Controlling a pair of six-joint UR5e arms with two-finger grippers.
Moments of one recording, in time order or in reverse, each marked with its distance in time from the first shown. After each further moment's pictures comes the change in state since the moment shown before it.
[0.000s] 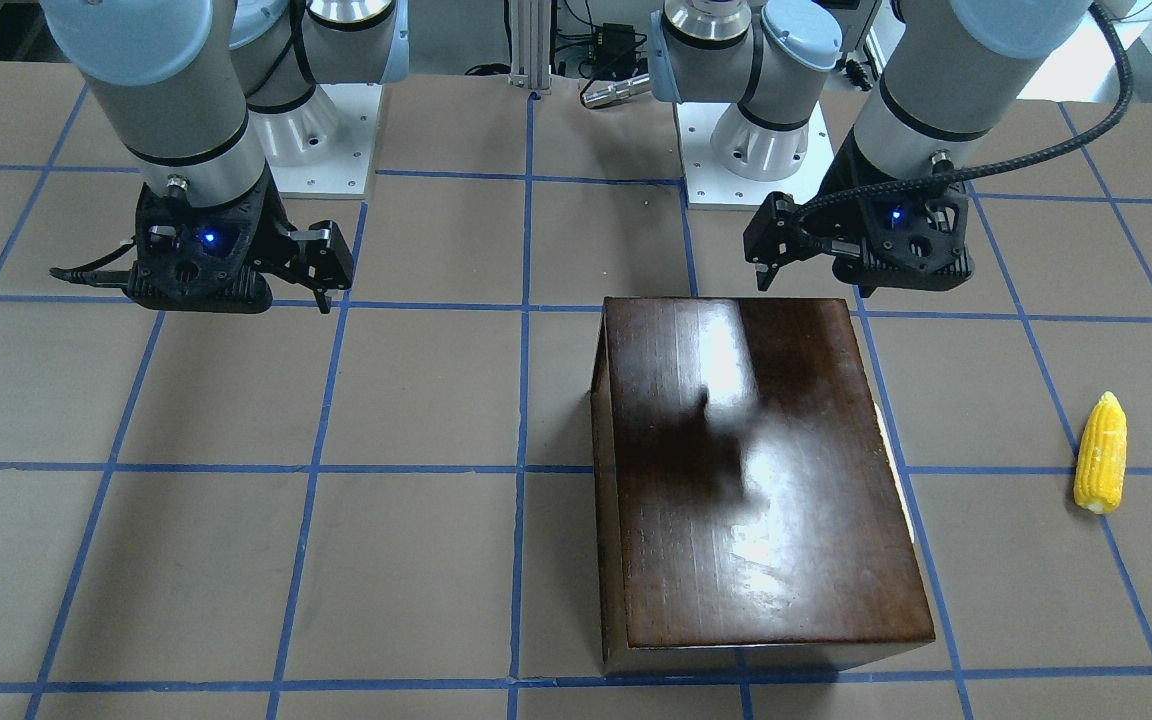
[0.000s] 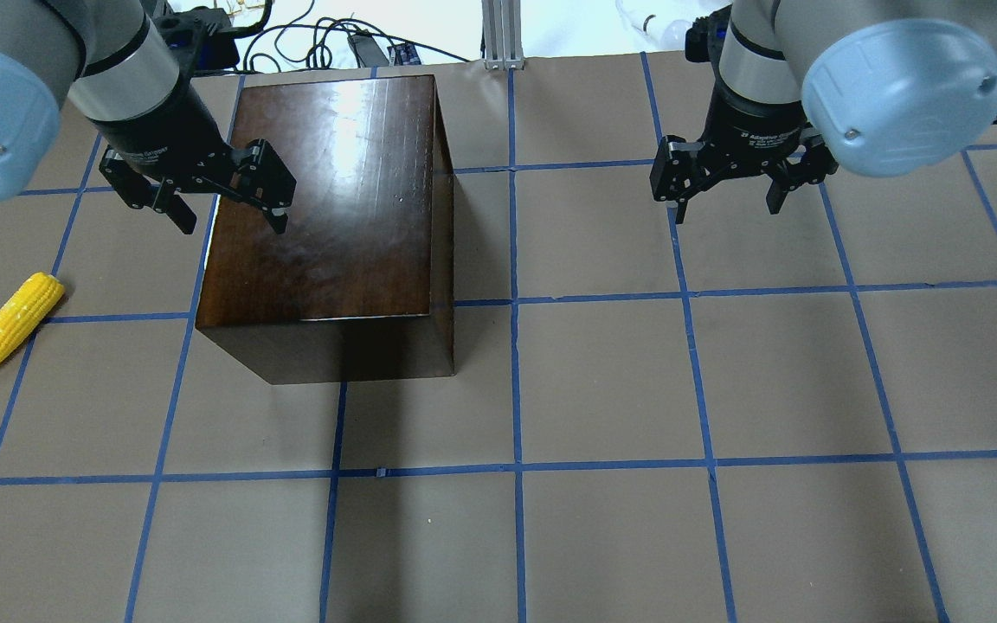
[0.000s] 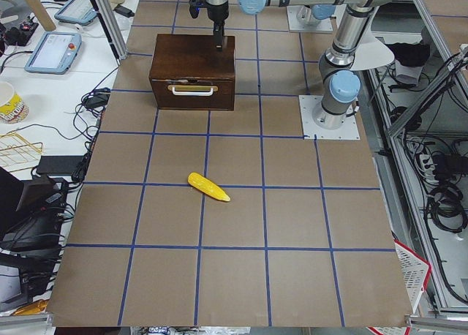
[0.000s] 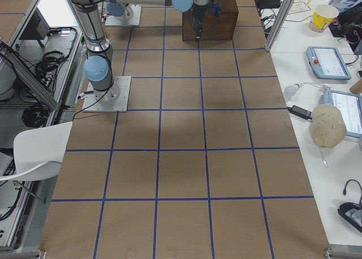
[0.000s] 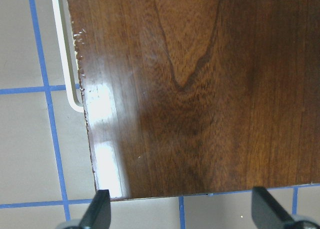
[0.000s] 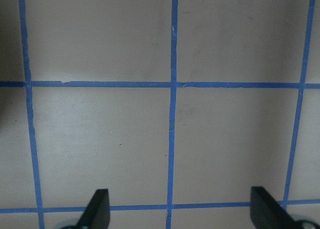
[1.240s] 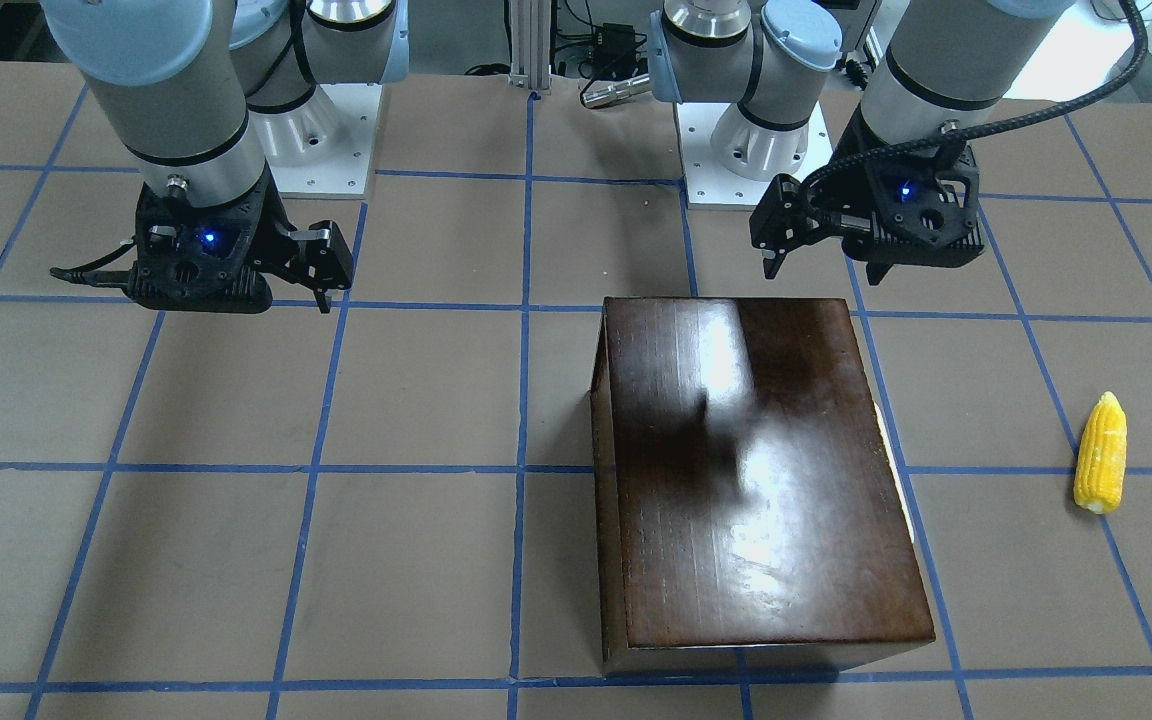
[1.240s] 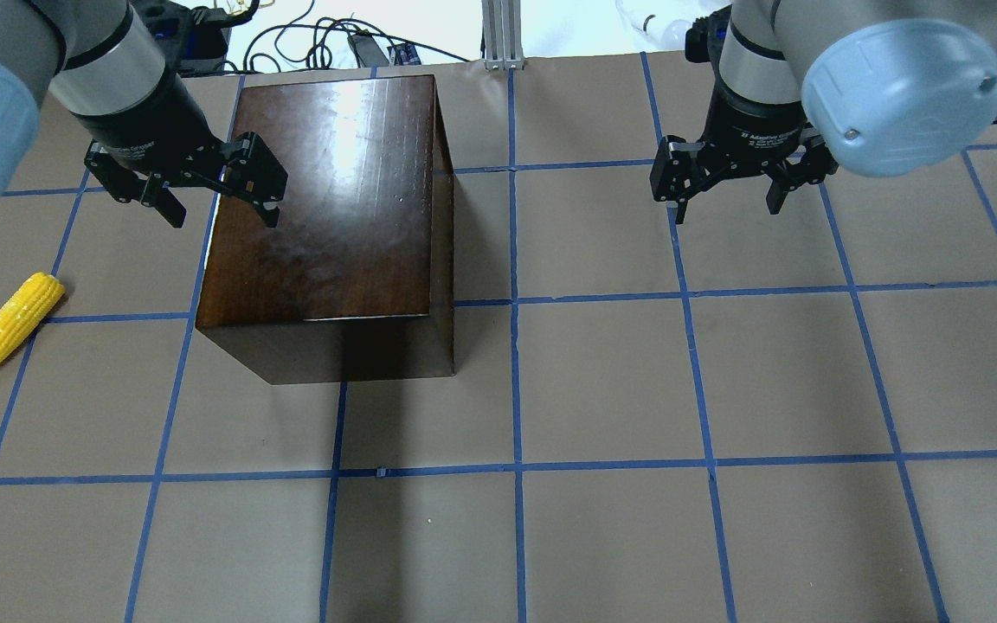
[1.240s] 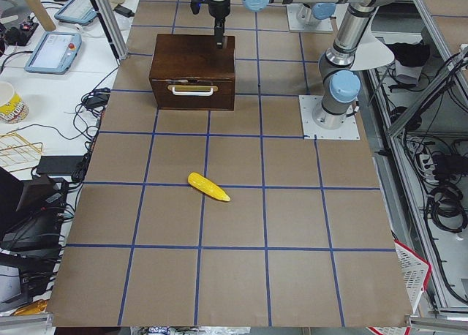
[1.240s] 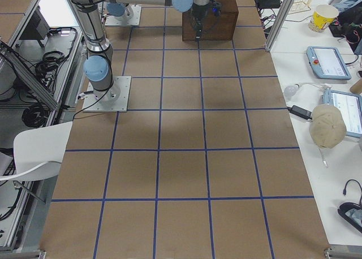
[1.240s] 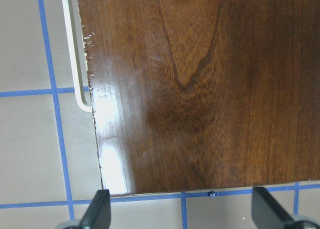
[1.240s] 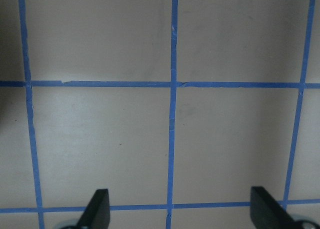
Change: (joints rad) left arm 0.001 0.023 0.005 0.003 0.007 -0.002; right arm 0.000 0.000 0.000 0.001 0.000 0.000
